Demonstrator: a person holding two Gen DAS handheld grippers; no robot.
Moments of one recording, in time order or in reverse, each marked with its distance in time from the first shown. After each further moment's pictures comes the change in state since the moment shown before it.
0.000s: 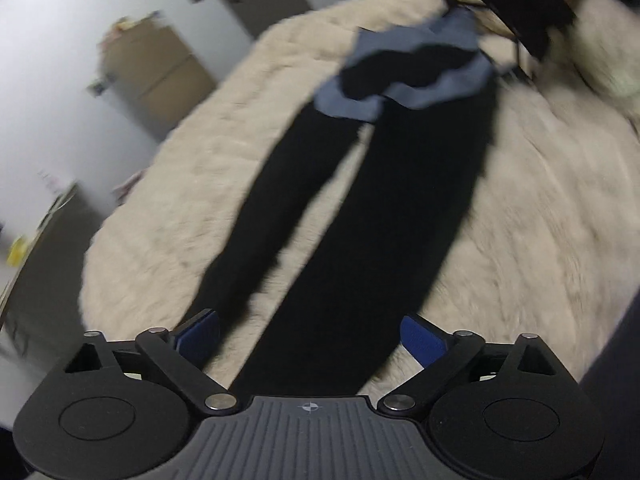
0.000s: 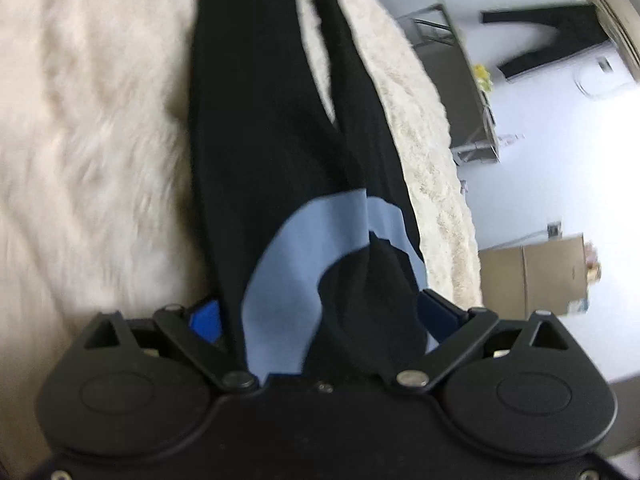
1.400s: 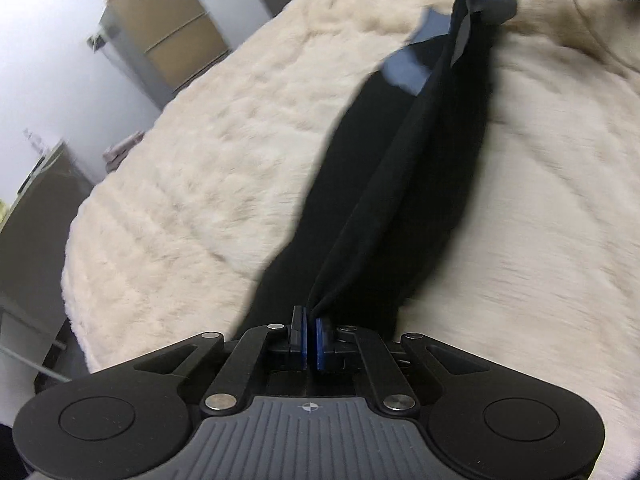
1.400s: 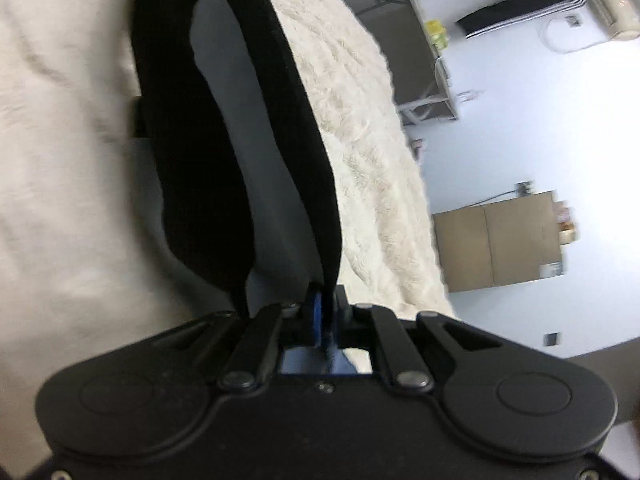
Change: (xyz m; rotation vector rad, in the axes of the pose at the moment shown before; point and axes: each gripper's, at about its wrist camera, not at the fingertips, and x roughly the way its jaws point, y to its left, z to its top) left arm 0.125 0.160 0.020 -0.176 0.126 -0.045; right arm 0.110 -0.177 -0.043 0.181 0.078 0.033
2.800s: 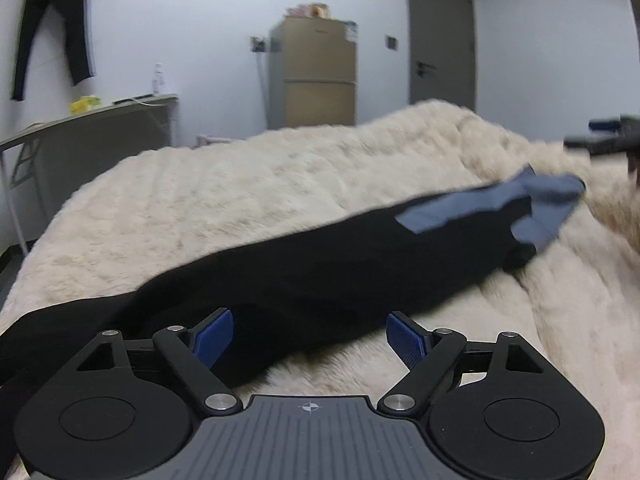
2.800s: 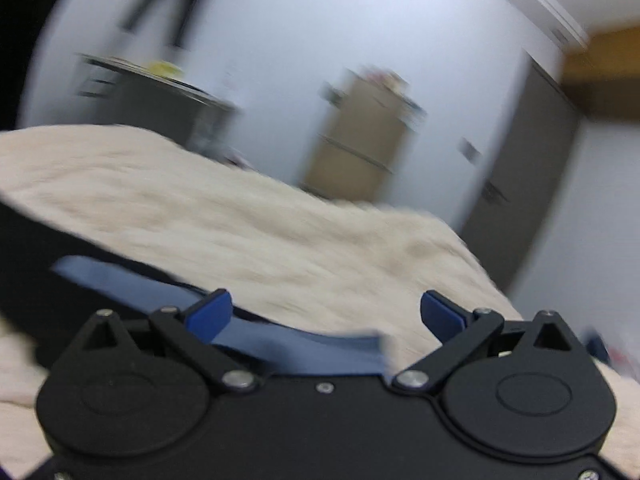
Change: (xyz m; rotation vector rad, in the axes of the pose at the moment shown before) left arm 0.031 -0.114 -0.020 -0.558 -0.372 0.109; right arm -0.040 -0.015 -0.066 1.143 -0.027 -0.378
